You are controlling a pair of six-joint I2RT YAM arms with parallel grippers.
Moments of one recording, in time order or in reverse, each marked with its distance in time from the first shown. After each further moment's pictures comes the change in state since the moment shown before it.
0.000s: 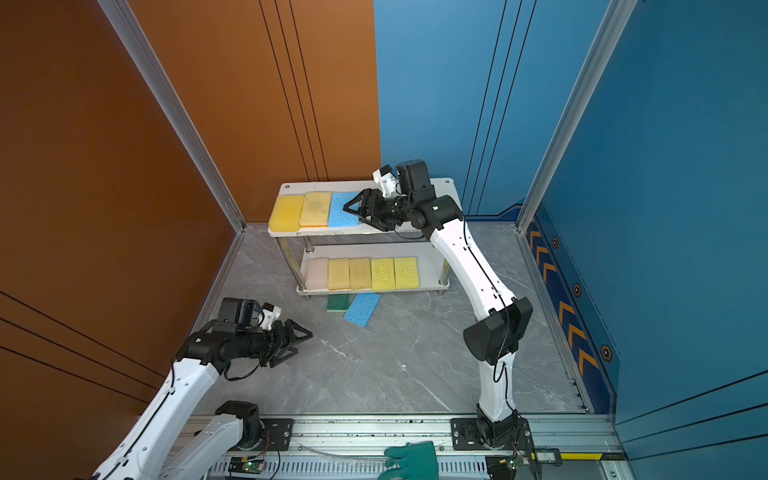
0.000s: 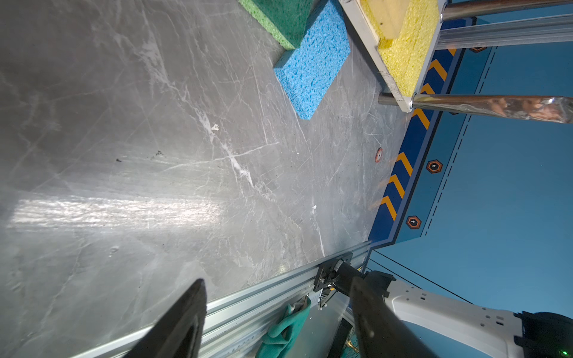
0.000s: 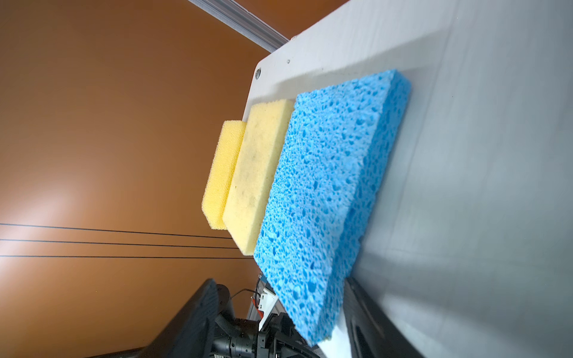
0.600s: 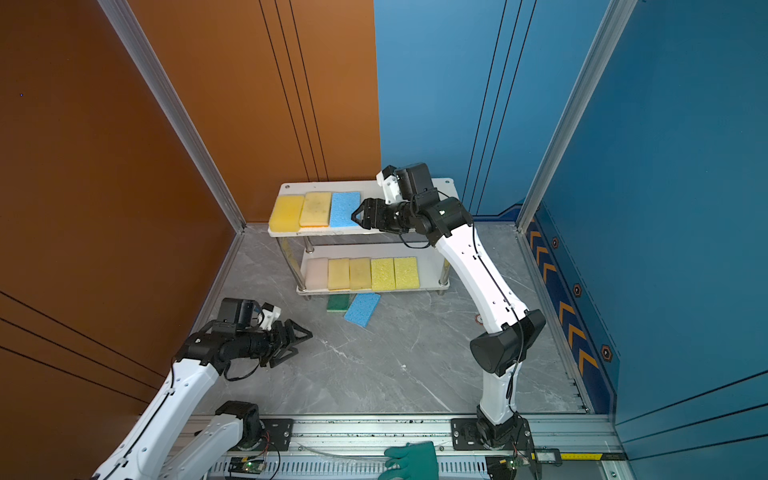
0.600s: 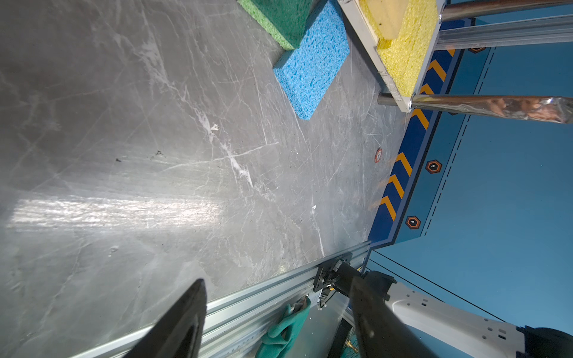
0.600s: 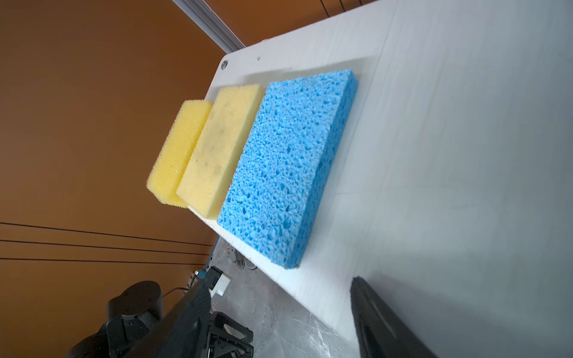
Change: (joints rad) left arm 0.000 -0.008 0.000 0.000 0.000 -0.003; right arm 0.067 -0.104 -0.016 -0.179 0.257 -0.256
